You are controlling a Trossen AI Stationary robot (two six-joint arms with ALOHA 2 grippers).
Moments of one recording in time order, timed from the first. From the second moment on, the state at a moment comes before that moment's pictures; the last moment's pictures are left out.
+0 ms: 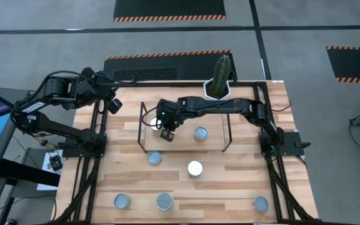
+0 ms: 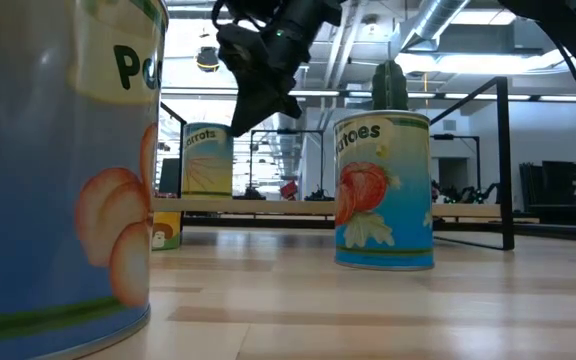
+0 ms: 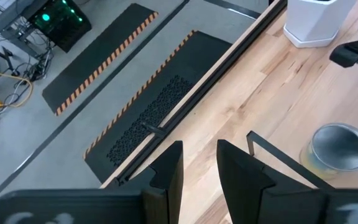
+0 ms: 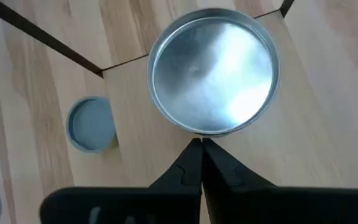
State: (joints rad) left arm 0.13 1.11 1.64 -1.48 -0.66 -0.34; right arm -0.10 2.17 2.01 -0.85 -0.06 0.24
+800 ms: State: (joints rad) left arm 0.13 1.11 1.64 -1.48 -0.66 -0.34; right arm -0.10 2.18 2.01 -0.81 -0.24 0.03
